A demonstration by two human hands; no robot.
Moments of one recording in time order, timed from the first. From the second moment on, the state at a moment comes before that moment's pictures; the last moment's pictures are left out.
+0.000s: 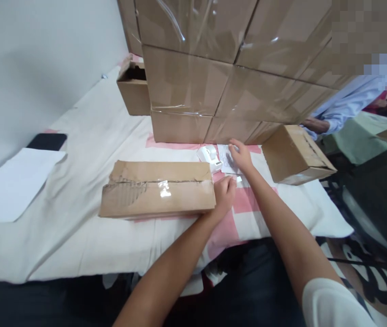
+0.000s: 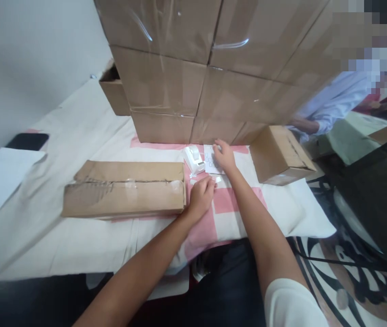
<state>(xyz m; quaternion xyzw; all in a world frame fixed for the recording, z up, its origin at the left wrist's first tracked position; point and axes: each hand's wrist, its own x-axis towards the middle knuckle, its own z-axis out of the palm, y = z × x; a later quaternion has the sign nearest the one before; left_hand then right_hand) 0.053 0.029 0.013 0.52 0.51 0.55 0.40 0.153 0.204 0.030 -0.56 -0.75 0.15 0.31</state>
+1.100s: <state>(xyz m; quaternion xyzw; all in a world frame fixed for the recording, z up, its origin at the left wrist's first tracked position) -0.101 -0.077 0.098 0.58 0.65 0.44 -0.21 0.073 0.000 0.011 -0.42 -0.64 0.39 0.51</state>
